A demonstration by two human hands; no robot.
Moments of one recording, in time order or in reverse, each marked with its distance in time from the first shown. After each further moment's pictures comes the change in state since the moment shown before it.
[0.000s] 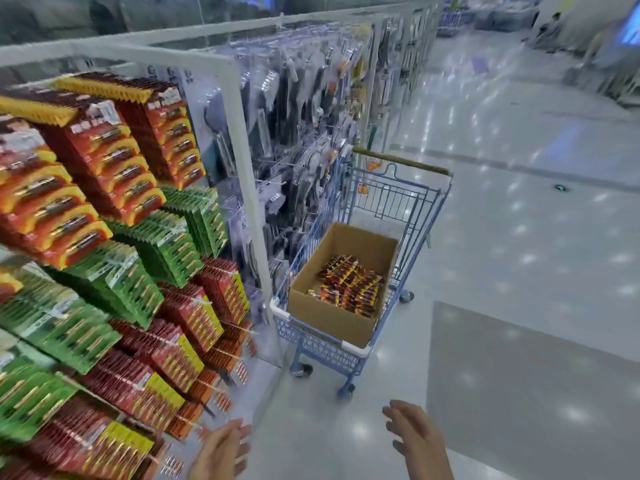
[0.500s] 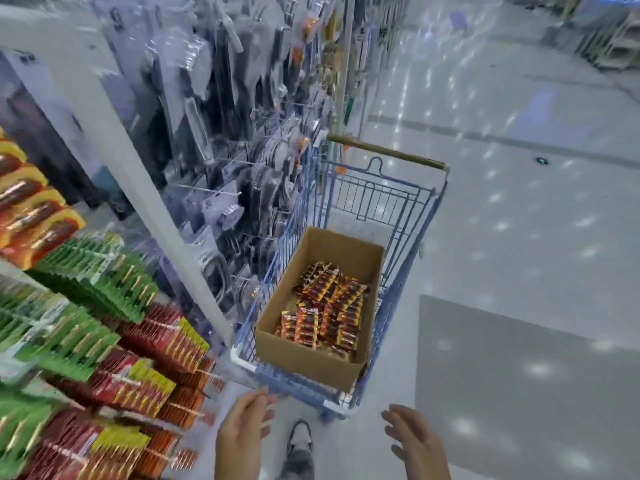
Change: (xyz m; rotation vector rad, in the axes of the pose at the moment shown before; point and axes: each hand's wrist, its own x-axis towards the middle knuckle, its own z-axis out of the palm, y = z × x) left_hand 0.159 0.075 0.174 0.214 0.024 0.243; right_hand 0.175 -0.076 0.040 0.042 0.136 0.139
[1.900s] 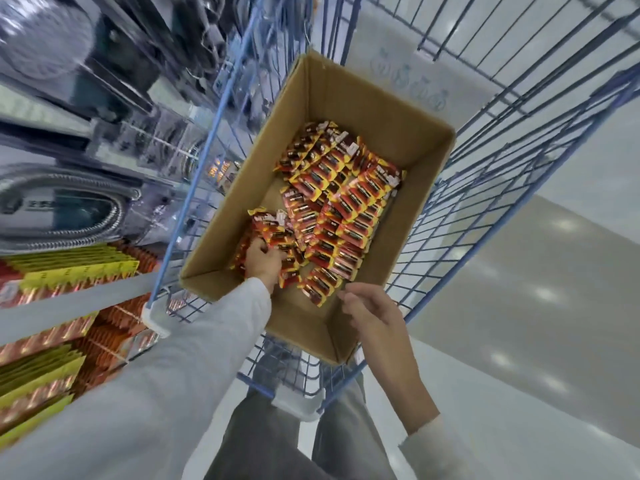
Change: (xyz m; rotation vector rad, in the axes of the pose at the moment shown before) left_hand 0.369 -0.075 0.222 0.464 0.239 -0.451; right_hand 0.298 -0.089 0.116 -0.414 -0.348 0.280
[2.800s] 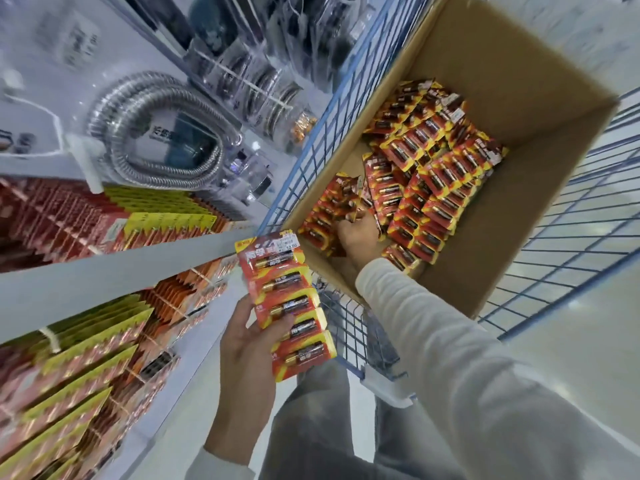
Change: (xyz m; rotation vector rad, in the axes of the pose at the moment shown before) left_hand -0.123 -0.094 -0.194 -0.572 -0.055 -0.070; right_hand 0.183 0.060 0.215 -0.274 0.070 0.027
